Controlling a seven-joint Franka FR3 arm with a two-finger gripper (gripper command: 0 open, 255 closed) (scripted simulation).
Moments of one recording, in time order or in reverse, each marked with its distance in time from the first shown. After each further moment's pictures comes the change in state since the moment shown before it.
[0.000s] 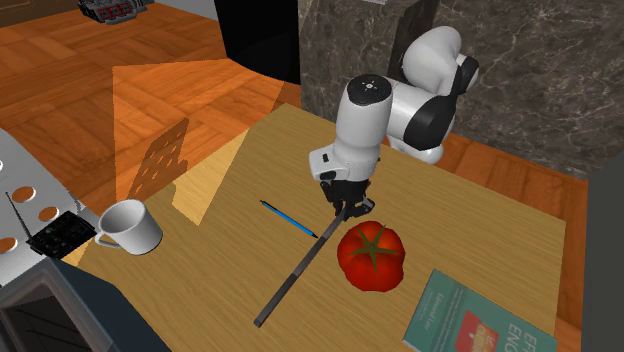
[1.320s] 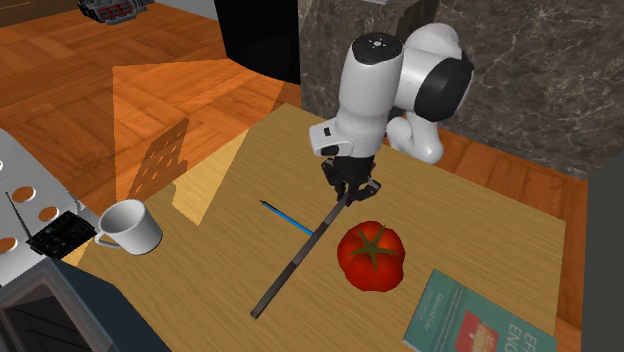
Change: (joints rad) arm 0.010 0.070 0.012 0.245 -0.028 -0.181 0.016
